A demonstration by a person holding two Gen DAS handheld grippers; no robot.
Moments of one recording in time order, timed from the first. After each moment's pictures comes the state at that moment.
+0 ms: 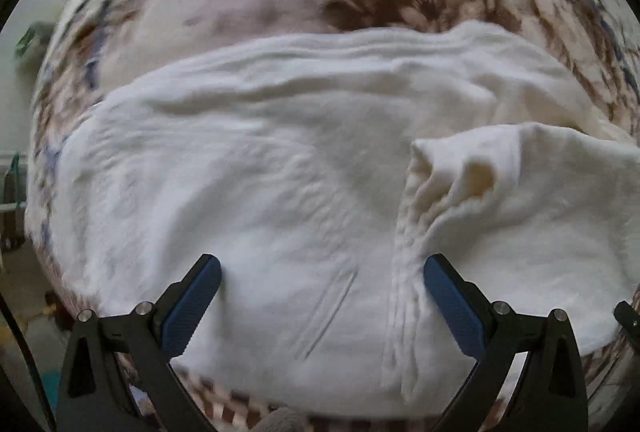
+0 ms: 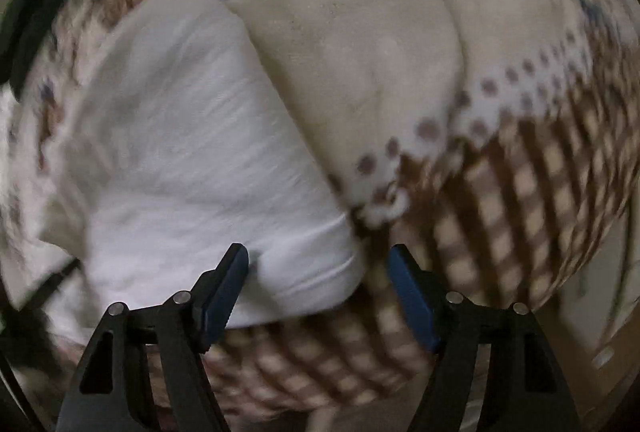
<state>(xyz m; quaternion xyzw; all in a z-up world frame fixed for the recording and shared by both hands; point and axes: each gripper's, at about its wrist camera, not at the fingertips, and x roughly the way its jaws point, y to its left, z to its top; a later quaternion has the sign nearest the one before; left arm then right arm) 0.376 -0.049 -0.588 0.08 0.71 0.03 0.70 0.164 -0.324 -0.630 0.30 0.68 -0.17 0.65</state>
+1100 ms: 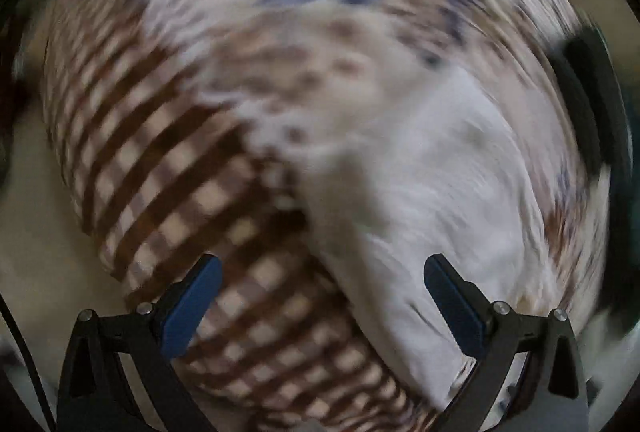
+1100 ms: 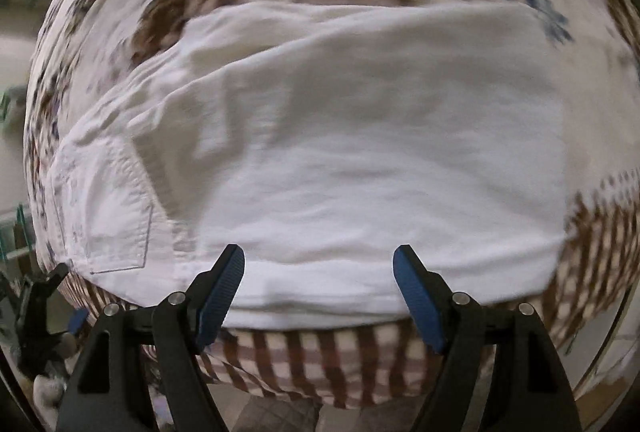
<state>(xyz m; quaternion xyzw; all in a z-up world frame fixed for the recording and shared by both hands) 0.243 0.220 -0.573 -0.38 0.59 0.21 0.68 0.240 -0.153 -0.615 0.17 0.72 -0.04 0.67</state>
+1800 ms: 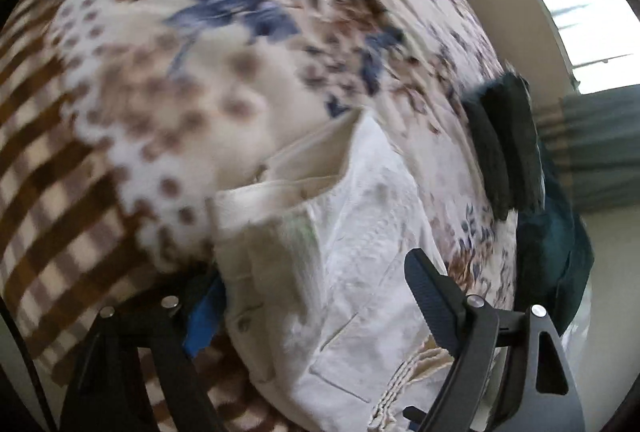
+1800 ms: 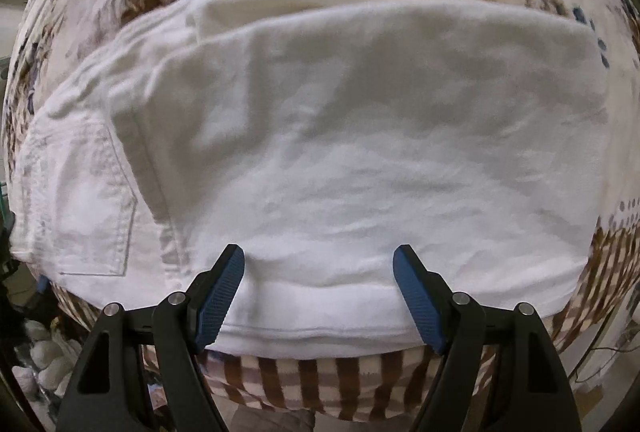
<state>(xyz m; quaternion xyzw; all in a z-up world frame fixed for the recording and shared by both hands) 0.273 0.202 -0.568 -0.45 0.47 0.09 0.75 0.270 -0.117 -0.647 0.13 0.75 -0.05 0.65</state>
